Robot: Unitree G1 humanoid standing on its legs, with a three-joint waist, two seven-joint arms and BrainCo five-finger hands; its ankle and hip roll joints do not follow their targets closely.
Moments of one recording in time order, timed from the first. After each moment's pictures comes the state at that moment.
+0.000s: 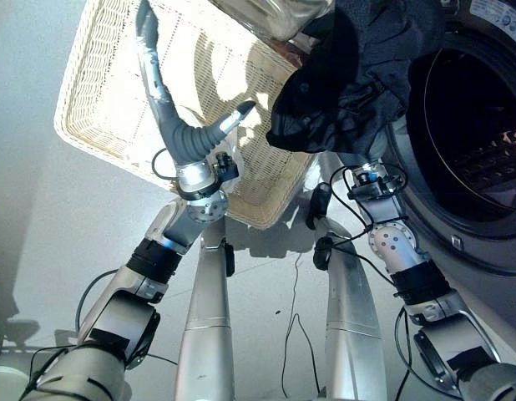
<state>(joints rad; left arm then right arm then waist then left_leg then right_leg) -0.78 0.43 -0.32 0.19 0.46 -0.58 1.16 -0.63 -0.36 0.21 0.09 1.21 -0.23 0.31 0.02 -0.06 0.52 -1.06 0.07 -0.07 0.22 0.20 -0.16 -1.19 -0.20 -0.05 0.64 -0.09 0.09</state>
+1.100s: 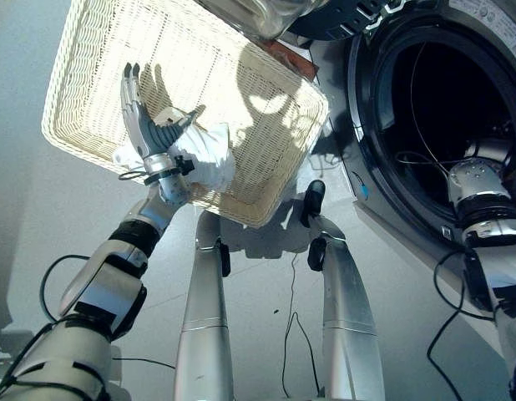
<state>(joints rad) -0.98 0.58 -0.49 0.88 0.08 -0.43 1.05 -1.07 -0.70 0.07 0.93 1.51 -0.57 -0.22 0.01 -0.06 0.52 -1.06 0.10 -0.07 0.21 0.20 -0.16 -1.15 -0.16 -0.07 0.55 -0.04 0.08</state>
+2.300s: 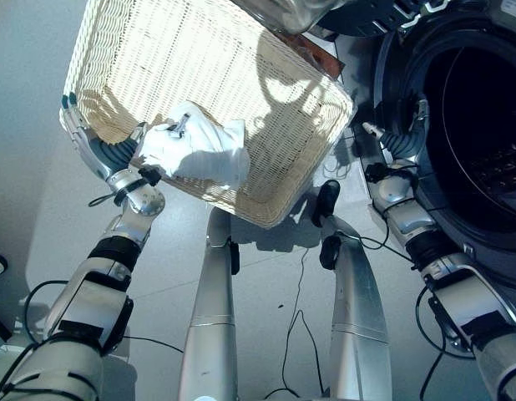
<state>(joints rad) -0.81 0.60 -0.29 0.89 -0.02 -0.41 1.14 -0.80 -0.51 0.34 0.68 0.12 -0.26 -0.84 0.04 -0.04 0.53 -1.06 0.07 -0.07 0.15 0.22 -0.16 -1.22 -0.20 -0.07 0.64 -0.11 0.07</state>
